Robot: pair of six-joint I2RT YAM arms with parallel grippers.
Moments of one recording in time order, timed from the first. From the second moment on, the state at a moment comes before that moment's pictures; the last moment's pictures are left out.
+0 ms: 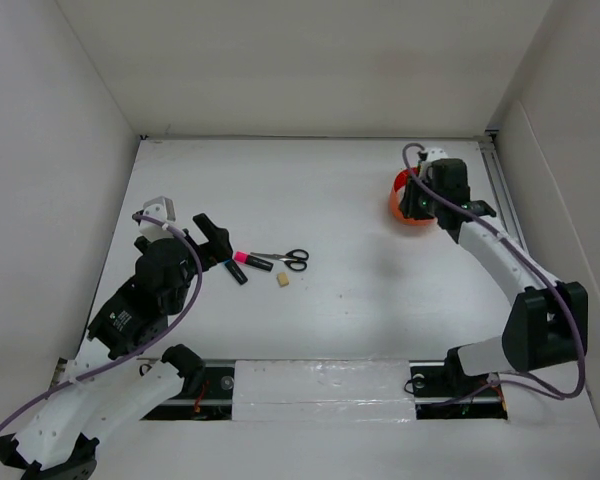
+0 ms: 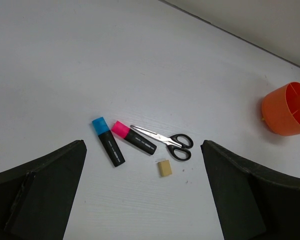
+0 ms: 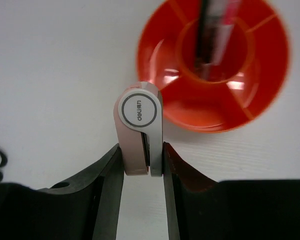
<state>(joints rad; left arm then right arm) -0.64 0.61 0.92 -0.70 -0.57 -0.62 0.21 1.41 1.06 -0.31 -0.07 0.12</state>
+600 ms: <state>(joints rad) -0.64 0.60 0.92 -0.70 -0.56 -0.62 -0.14 1.55 1.30 -0.36 0.04 0.19</state>
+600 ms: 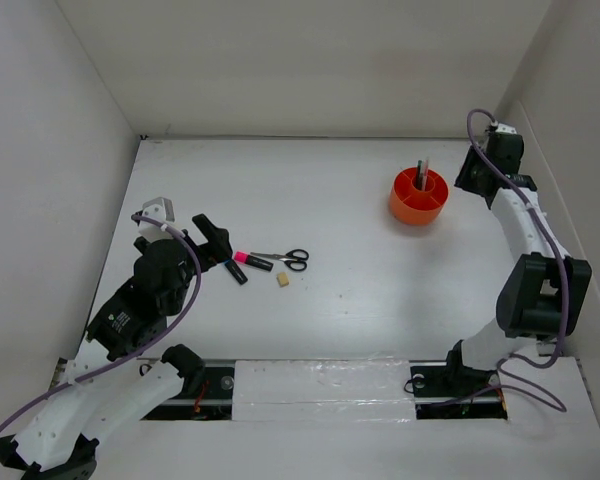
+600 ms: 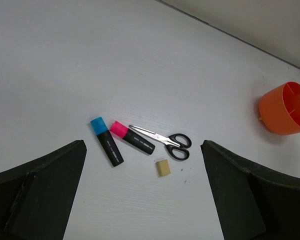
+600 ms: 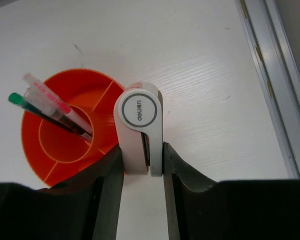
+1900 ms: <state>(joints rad) -0.64 0.60 0.92 -0.70 -0.55 -0.62 -0.10 1.74 1.39 -0.41 -0.01 0.18</state>
